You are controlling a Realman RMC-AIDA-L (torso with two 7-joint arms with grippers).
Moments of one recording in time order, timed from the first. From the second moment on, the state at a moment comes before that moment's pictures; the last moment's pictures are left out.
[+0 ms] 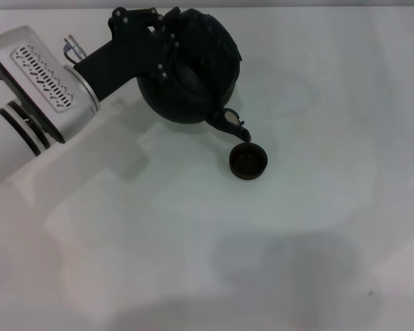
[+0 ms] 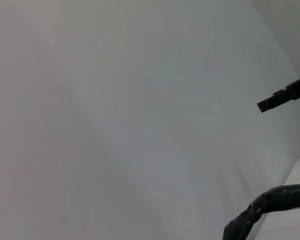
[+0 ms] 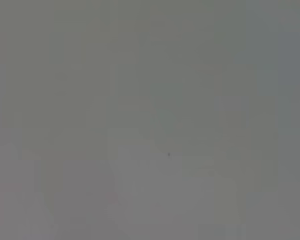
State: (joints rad) left arm -0.72 -2.08 0.31 -0.04 1.69 1.25 0.08; right arm 0.62 2.02 -0.67 -0.11 -0.51 -0.89 0.36
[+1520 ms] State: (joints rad) left arm -0.72 -2.08 0.33 -0.03 1.72 1.25 0.13; right arm 0.62 2.02 -0.67 -0.11 -0.51 -0.90 0.36
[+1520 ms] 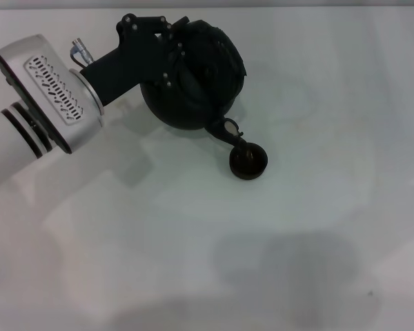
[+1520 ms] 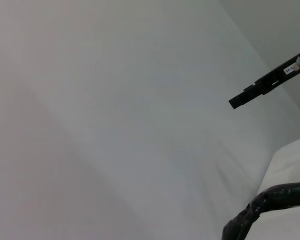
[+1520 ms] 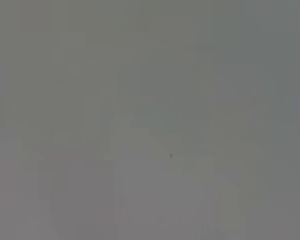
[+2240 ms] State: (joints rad) left arm -0.72 -2.08 0.33 -0.03 1.71 1.25 0.15; right arm 0.62 2.02 -0.68 -0.11 -0.51 -0.89 0.36
